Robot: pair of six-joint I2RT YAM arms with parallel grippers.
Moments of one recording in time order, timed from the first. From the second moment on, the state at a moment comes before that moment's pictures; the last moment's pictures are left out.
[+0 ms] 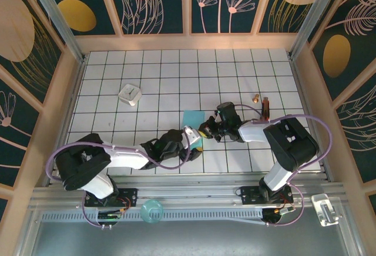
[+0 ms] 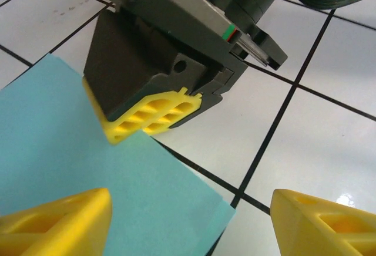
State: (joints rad) left arm -1.03 1.56 0.53 0.45 -0.03 -0.01; right arm 0.56 1.65 0.62 0.21 -0.53 1.20
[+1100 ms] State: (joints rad) left arm -1.03 1.63 0.65 0.36 0.01 -0.11; right arm 0.49 1.62 0.62 0.16 -0.55 1.12
